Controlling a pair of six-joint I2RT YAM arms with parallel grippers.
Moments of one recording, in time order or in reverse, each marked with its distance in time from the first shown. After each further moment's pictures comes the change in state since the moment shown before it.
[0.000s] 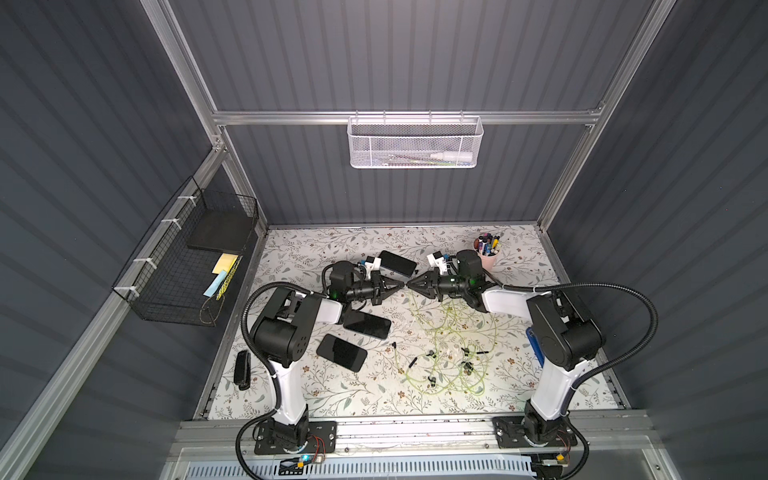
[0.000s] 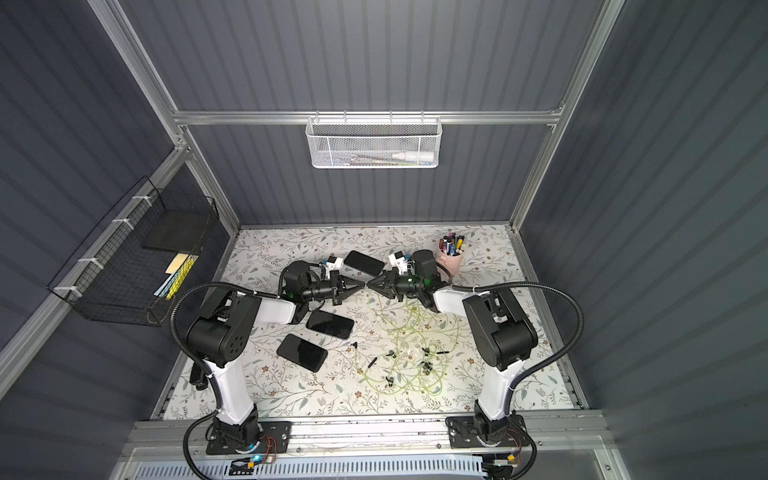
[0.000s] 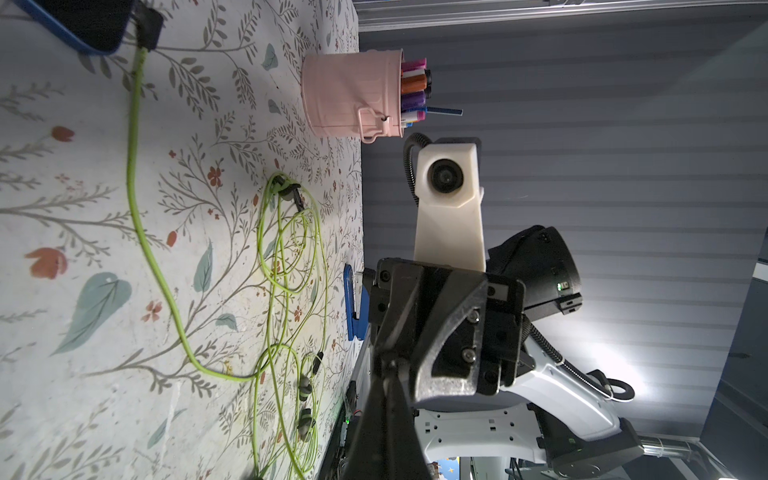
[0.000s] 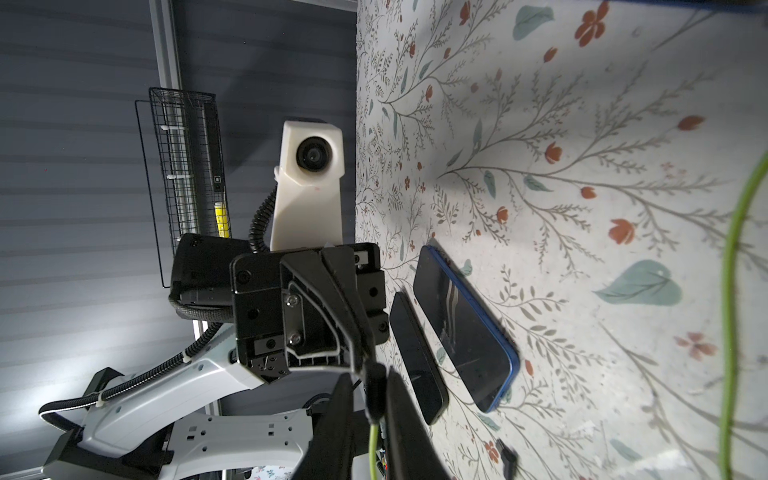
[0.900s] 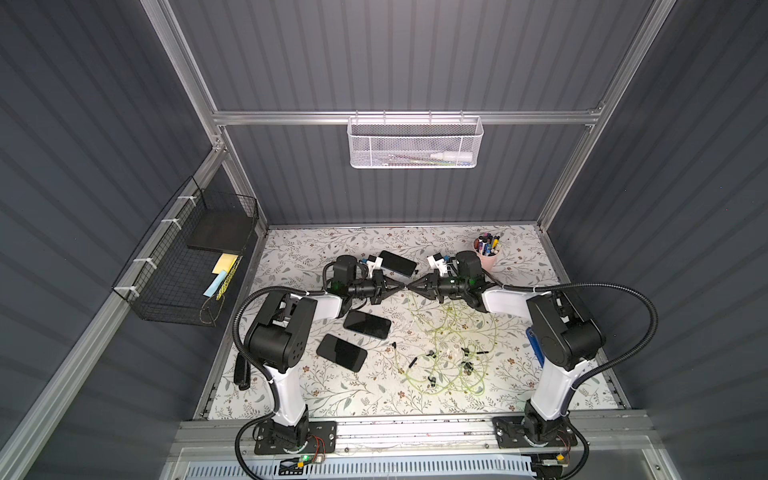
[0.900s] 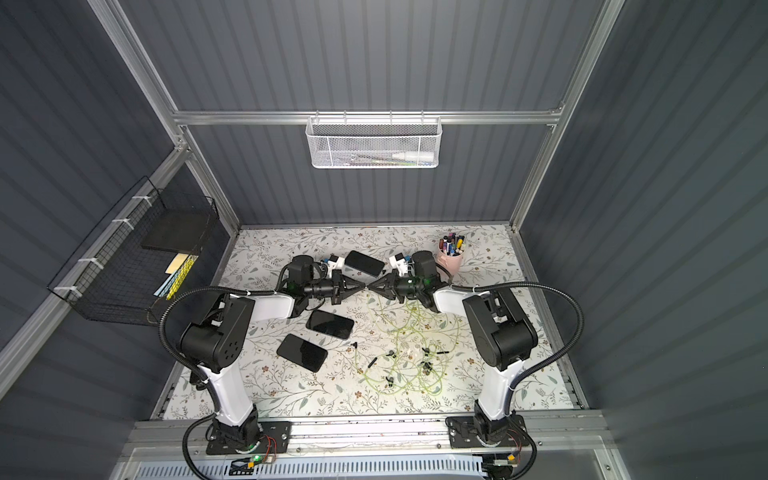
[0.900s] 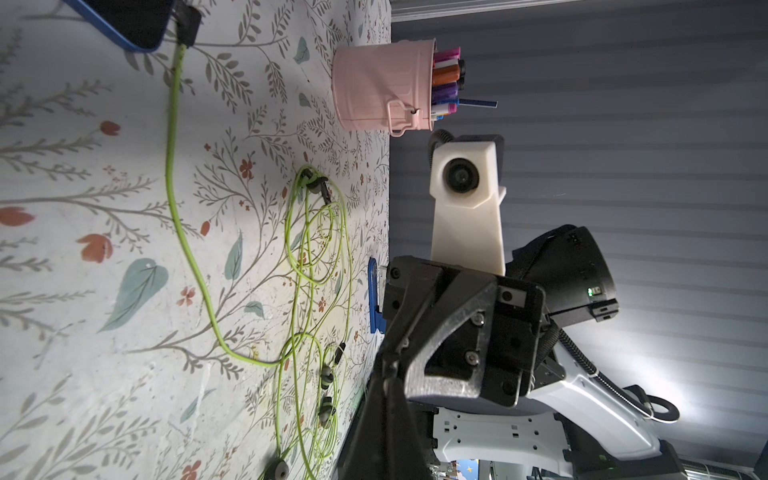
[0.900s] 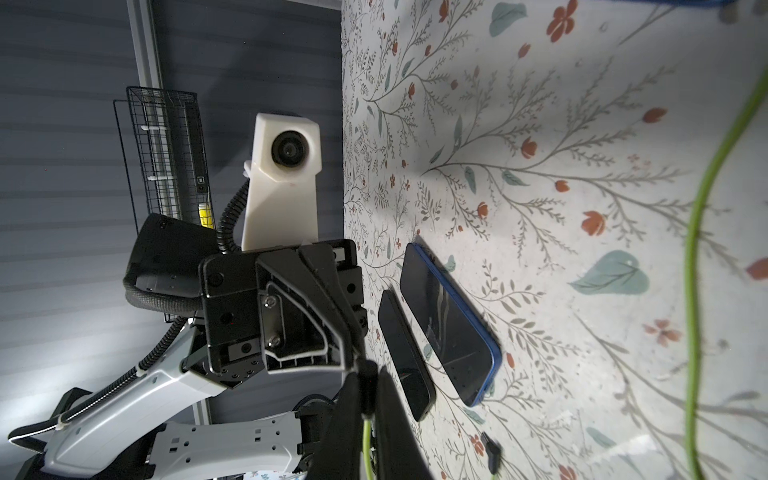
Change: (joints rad) left arm -0.008 -0.052 0.069 -0.318 -0.016 0.177; right arm 0.001 0.000 0.000 -0.045 0.015 -0.033
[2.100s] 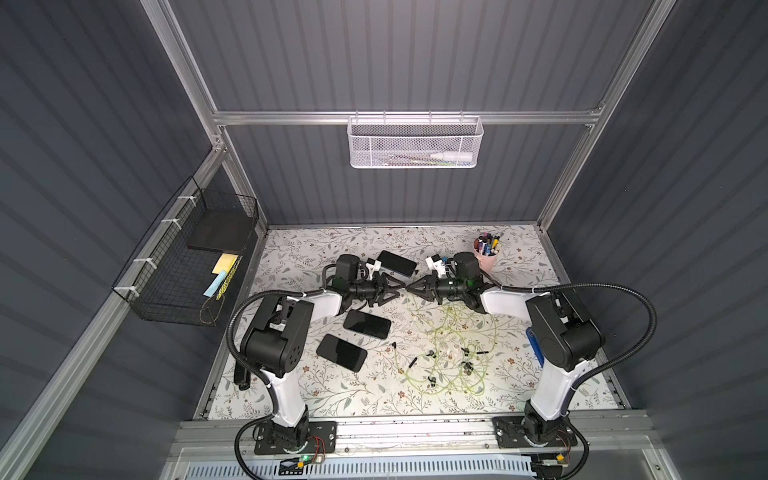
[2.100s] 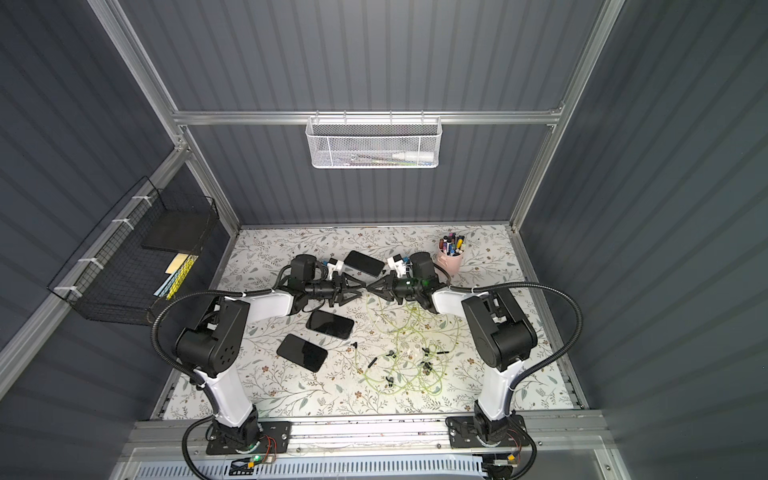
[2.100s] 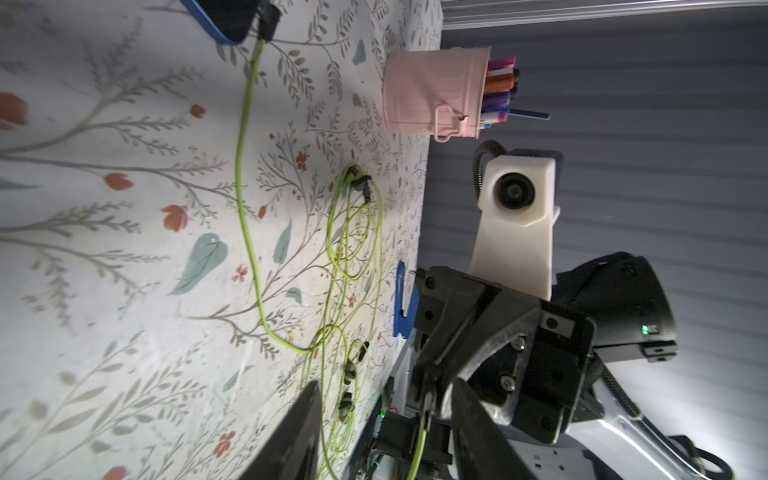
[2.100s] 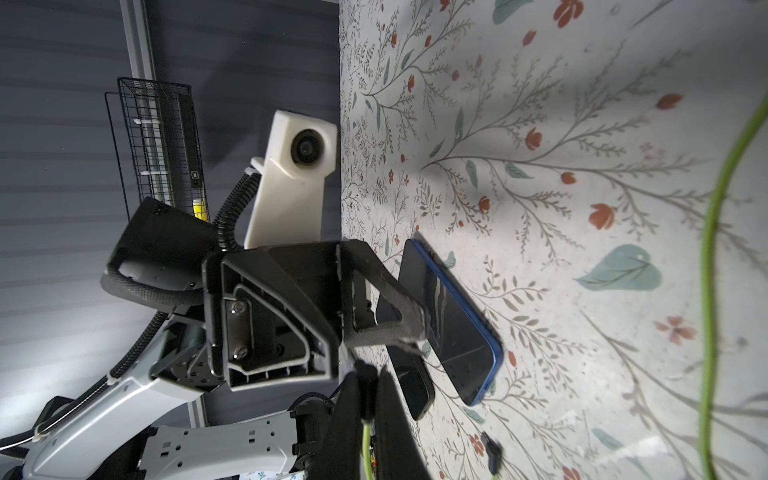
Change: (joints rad) left arm -0.005 -0.062 0.066 -0.358 -0.118 0.140; right arm 0.012 -0.008 -0.012 -0.009 0.017 -0.016
